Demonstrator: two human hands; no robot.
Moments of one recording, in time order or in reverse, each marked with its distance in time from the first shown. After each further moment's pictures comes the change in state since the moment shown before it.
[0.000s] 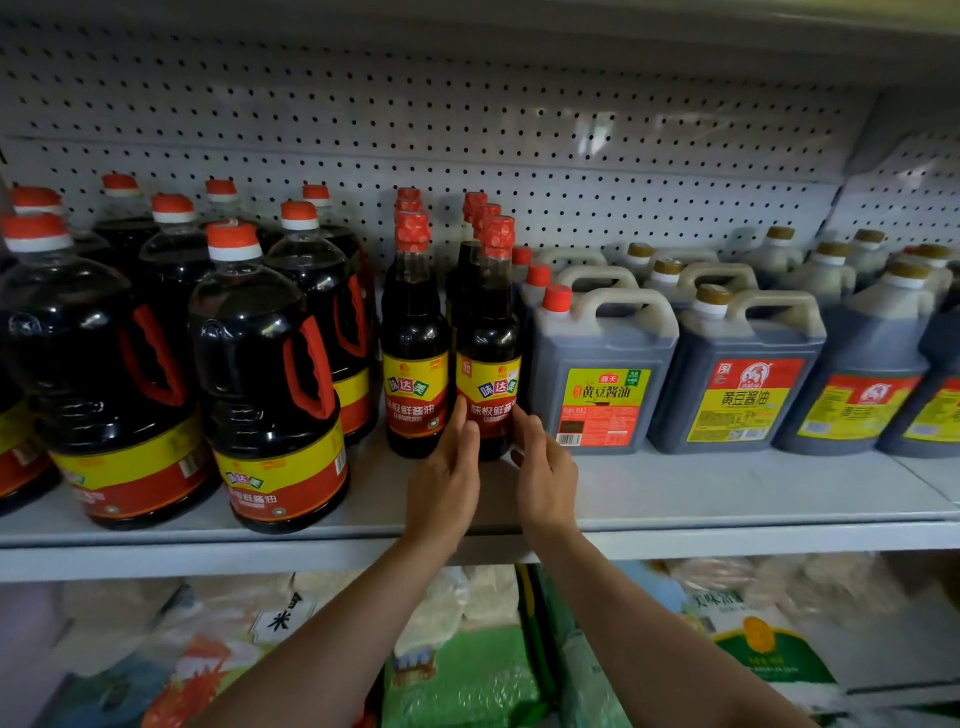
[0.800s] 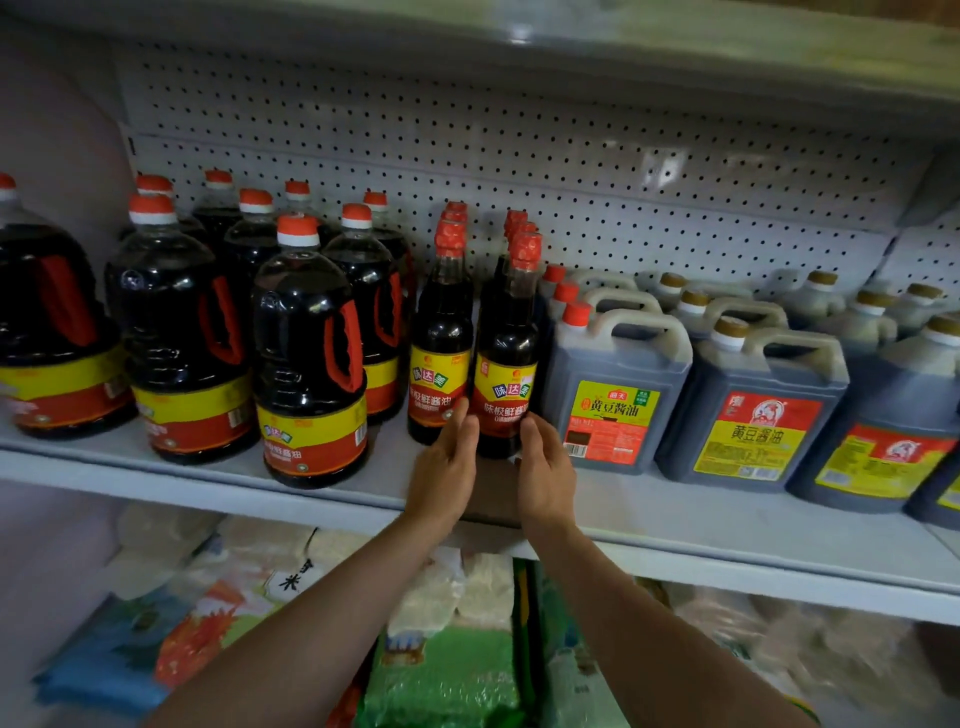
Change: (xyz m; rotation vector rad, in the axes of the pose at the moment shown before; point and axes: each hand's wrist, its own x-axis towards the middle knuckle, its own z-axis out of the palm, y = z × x) left_hand -0.017 0.019 -0.002 -0.027 0.088 -0.109; right_hand -0.002 -0.014 -0.011 -0.075 -0.112 0.028
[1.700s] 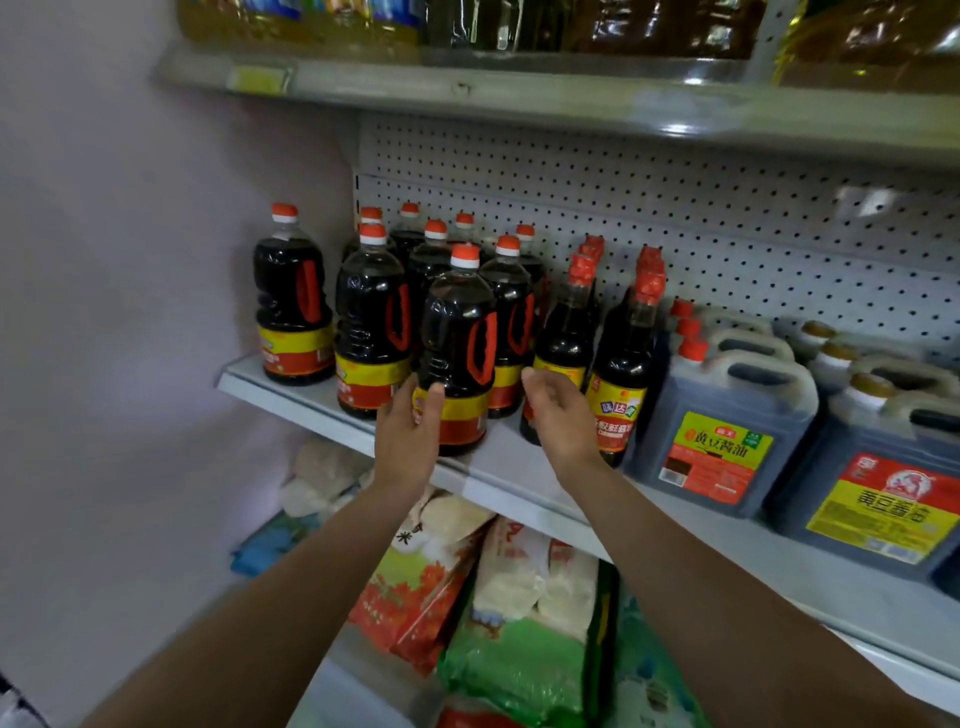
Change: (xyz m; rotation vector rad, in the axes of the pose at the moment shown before) left_hand -0.055 0.006 -0.140 0.055 0.526 -0.033; right_hand -0.020 -0.083 0.064 0.028 -0.445 -0.107
